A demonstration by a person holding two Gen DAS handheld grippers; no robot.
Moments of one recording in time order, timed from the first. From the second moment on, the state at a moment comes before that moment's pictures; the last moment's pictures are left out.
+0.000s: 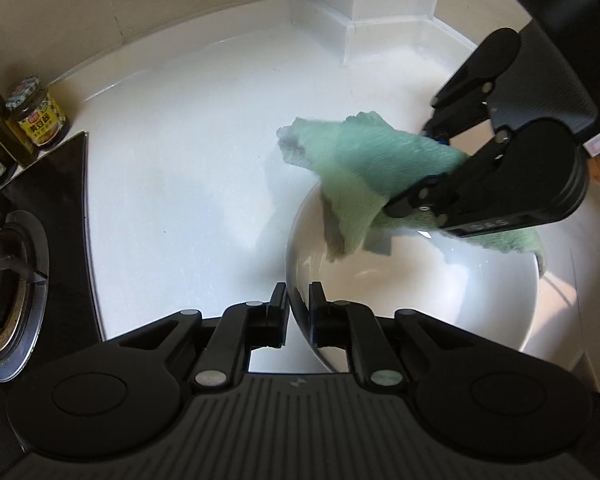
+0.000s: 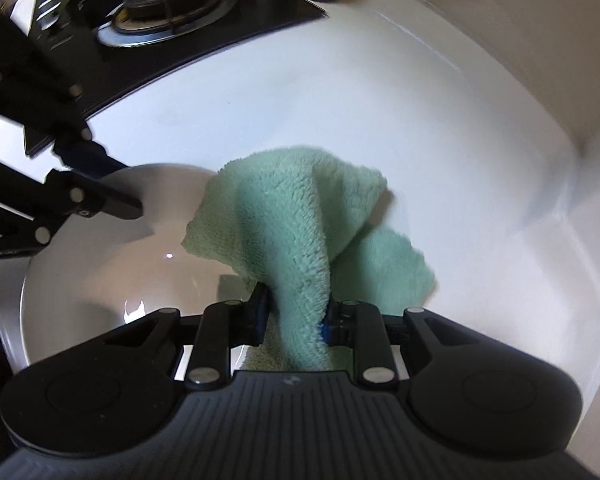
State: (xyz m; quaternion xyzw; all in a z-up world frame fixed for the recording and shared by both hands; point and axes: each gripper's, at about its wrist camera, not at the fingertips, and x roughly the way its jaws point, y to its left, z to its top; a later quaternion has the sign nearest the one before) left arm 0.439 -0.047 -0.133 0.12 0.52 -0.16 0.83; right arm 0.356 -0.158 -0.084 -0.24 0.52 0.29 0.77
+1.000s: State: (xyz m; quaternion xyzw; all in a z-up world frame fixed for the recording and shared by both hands) left arm 0.454 -0.039 -0.131 0.12 0.51 -0.18 0.83; right arm 0.354 -0.176 -0.083 -0.25 0.51 0.32 0.76
